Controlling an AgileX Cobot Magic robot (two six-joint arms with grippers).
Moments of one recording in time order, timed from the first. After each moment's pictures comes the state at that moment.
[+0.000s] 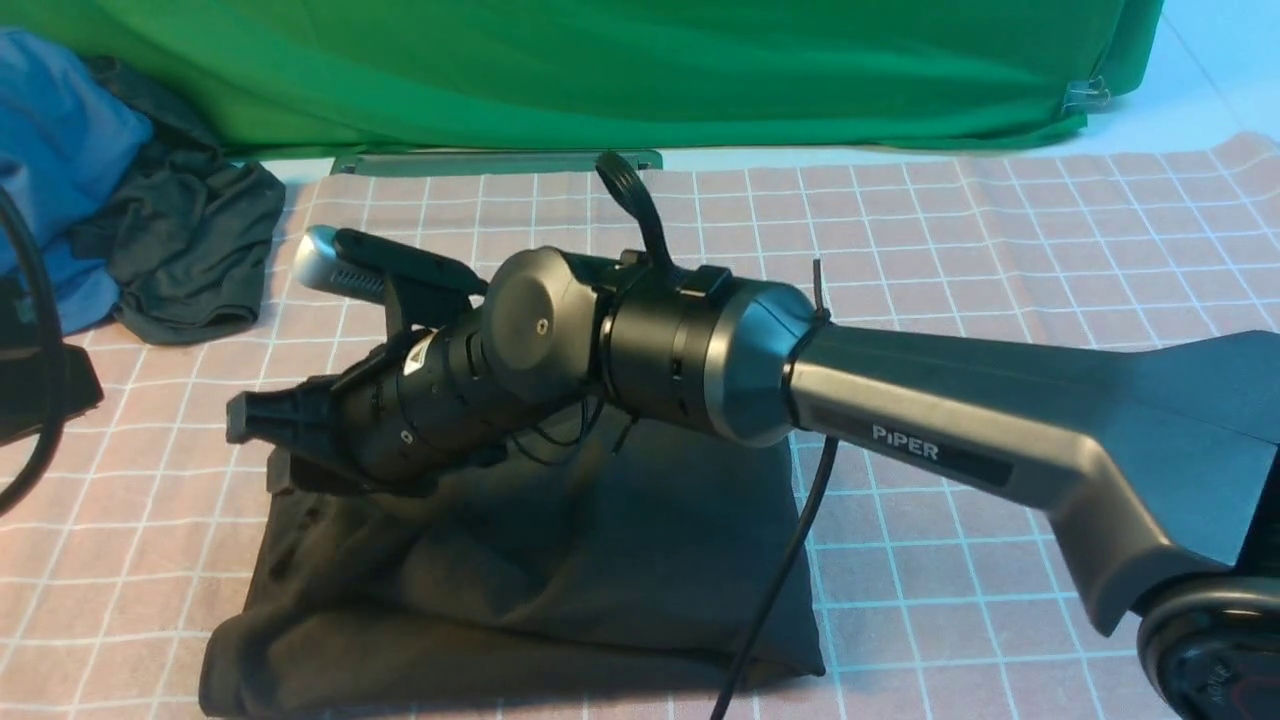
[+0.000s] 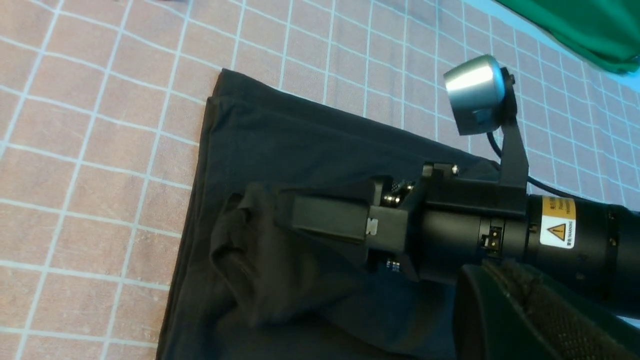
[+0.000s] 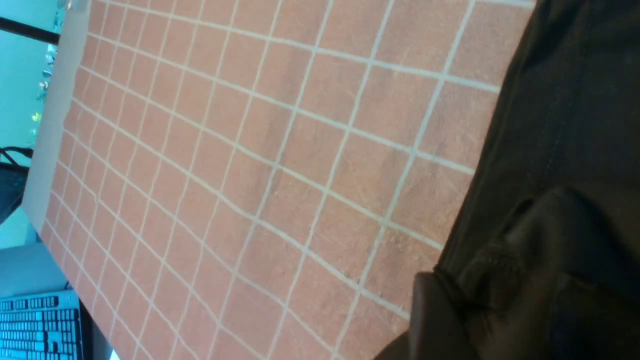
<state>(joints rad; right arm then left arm) 0.89 2.24 -1.83 0.68 0.49 0.18 0.09 0.73 -0.92 -0.30 1.00 -0.18</state>
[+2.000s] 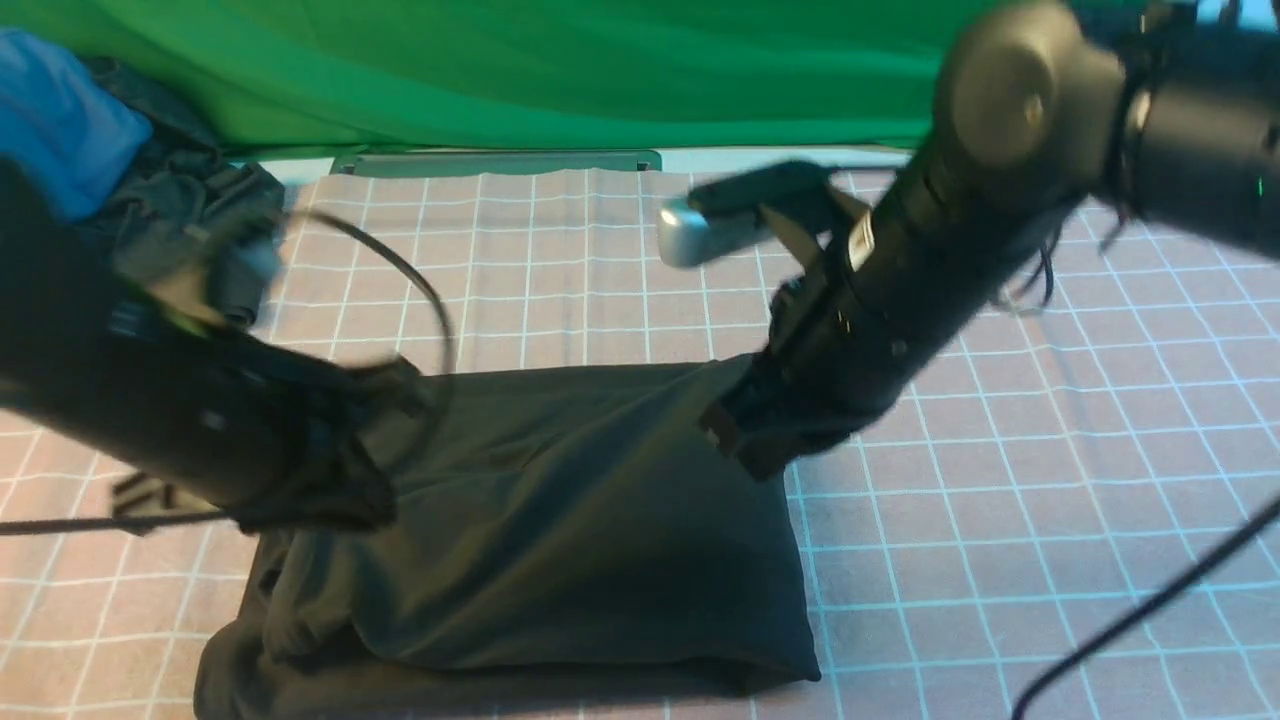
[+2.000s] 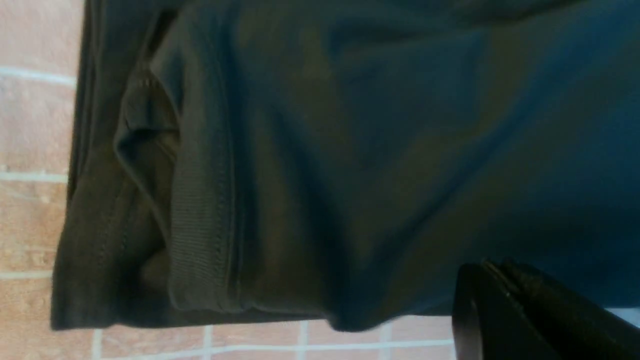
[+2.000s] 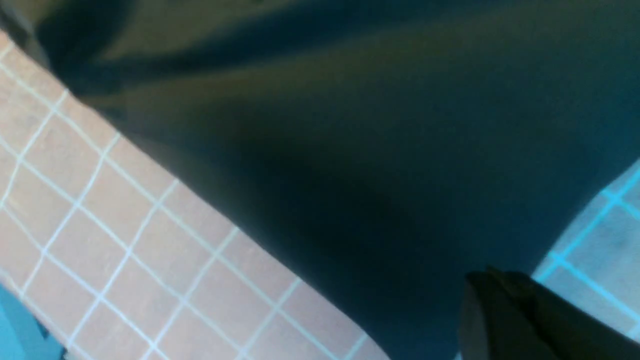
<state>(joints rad) 0.60 1.73 -1.36 0.32 0.94 -0.12 -0.21 1.35 -0.92 -0.26 0.93 -0.31</state>
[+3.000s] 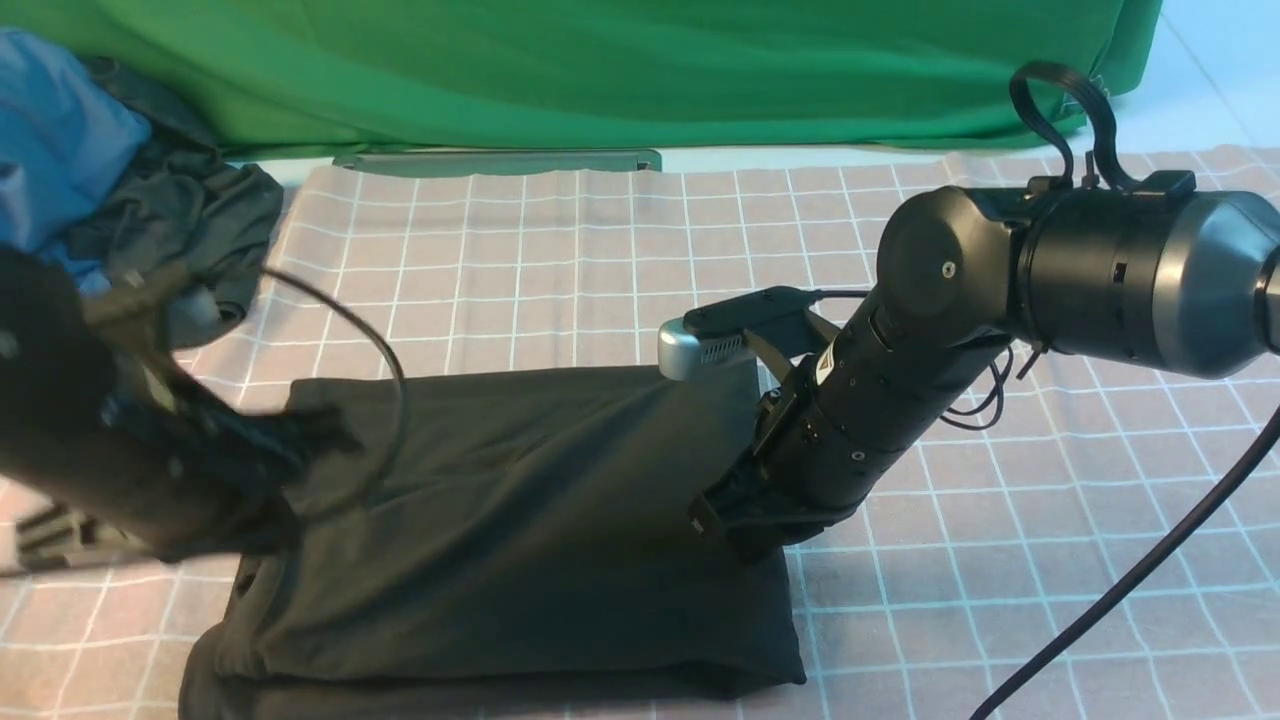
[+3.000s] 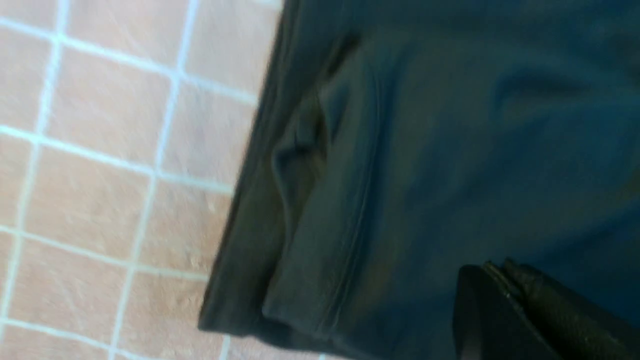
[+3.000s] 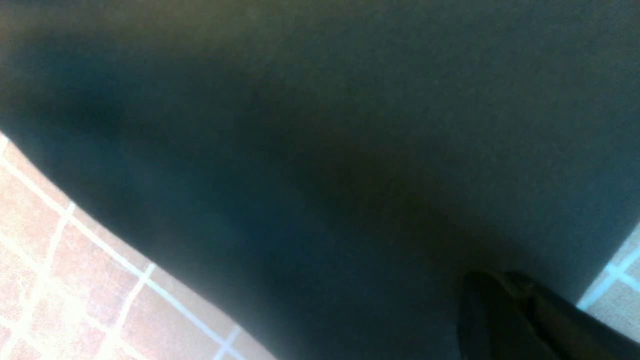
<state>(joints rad) 0.60 1.84 -1.25 0.38 0.80 -0.16 -0.16 1.28 -0.87 0.02 0.89 -0.57</state>
